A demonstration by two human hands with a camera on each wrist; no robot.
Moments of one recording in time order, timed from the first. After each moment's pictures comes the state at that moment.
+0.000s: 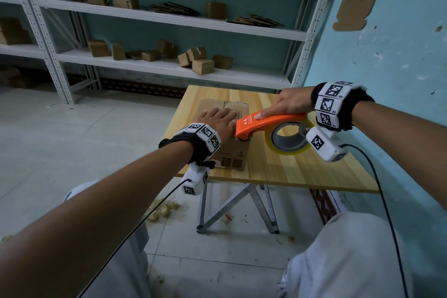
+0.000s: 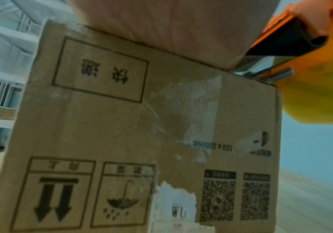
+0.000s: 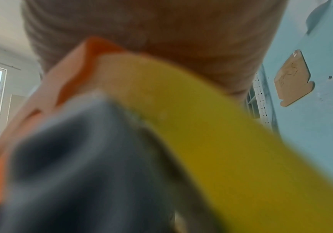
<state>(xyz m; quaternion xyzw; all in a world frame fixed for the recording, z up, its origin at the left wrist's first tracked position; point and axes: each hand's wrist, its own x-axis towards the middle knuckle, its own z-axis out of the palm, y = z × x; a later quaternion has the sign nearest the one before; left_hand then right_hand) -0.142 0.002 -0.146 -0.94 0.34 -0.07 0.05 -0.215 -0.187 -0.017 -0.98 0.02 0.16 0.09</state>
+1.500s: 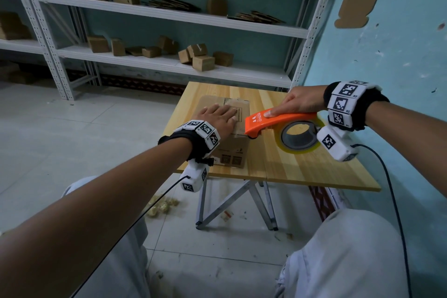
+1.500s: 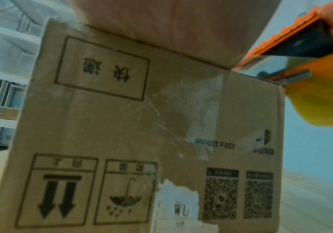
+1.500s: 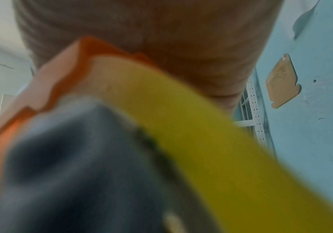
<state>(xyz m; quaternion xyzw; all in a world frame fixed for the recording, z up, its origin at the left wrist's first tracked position) -0.150 0.003 -0.140 -0.94 0.33 -0.03 0.01 -0.226 -0.207 -0.018 -0.98 0.02 0.16 0.13</state>
